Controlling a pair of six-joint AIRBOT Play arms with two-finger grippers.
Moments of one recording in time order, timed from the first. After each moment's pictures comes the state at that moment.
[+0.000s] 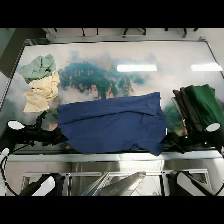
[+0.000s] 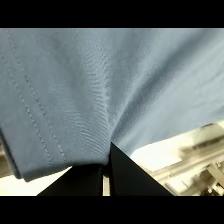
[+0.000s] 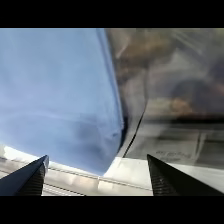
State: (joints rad) left arm 0.35 -1.10 0.59 0.96 -1.34 -1.23; right arm -0.49 -1.10 0.49 -1.03 1.35 1.25
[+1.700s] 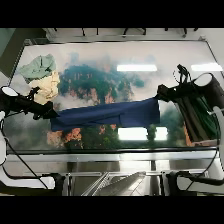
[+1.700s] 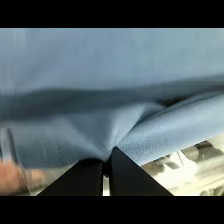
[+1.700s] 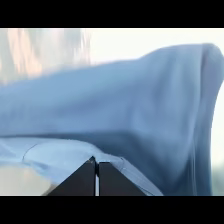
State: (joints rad) left arm 0.31 -1.58 1.28 1.07 -1.47 -1.38; right arm -0.08 -1.45 1.29 -0.96 1.14 1.50
